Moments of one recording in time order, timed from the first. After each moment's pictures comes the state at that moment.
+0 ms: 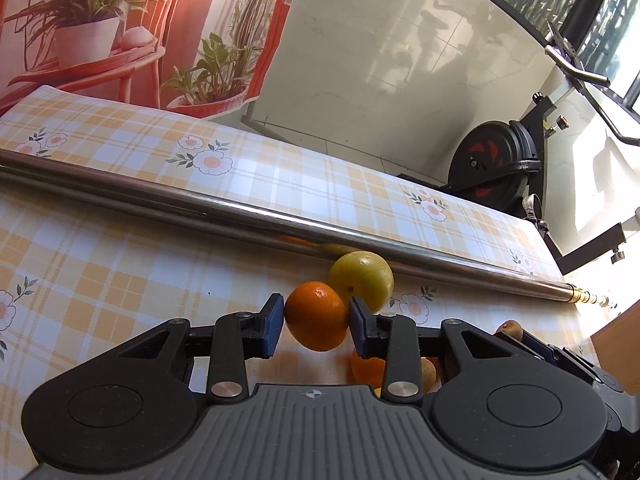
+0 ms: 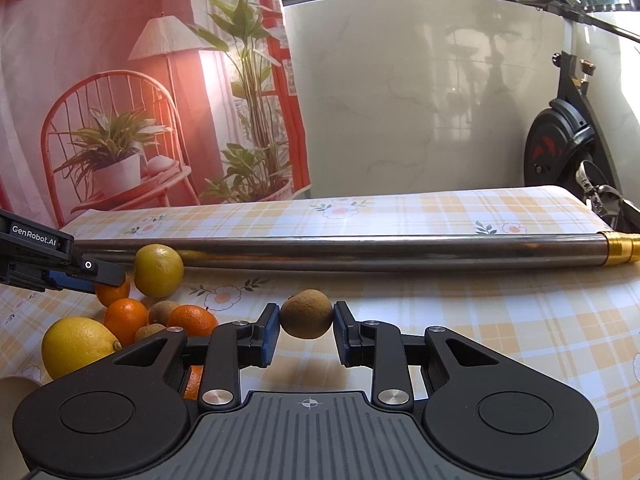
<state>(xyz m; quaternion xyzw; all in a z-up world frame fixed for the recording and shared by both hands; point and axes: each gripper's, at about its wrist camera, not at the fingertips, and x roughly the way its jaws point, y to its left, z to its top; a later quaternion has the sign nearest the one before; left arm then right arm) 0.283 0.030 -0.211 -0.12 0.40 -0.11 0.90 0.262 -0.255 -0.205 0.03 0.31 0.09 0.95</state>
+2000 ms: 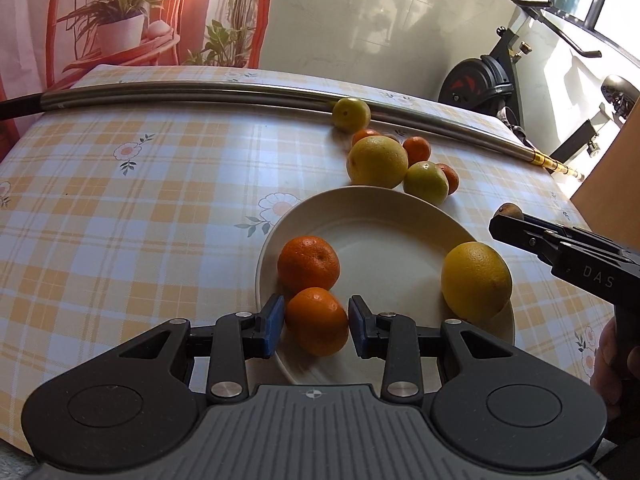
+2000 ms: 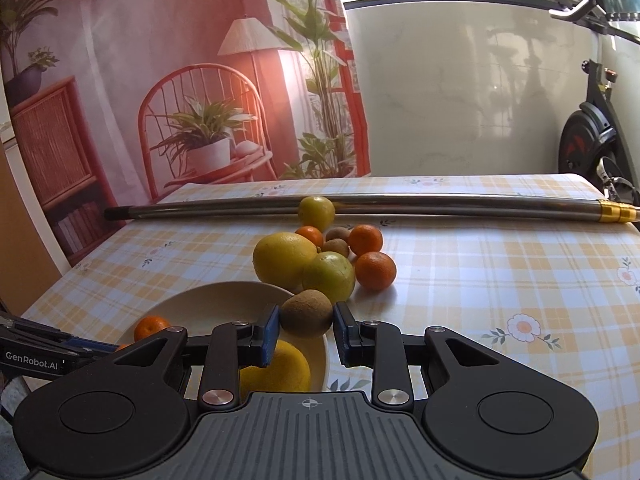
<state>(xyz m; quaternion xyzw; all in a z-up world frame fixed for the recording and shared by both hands) 0.096 0.059 -0.209 -0.04 0.43 -0.12 0.89 0.103 -0.190 -0.146 0.04 0.32 0.15 0.93</state>
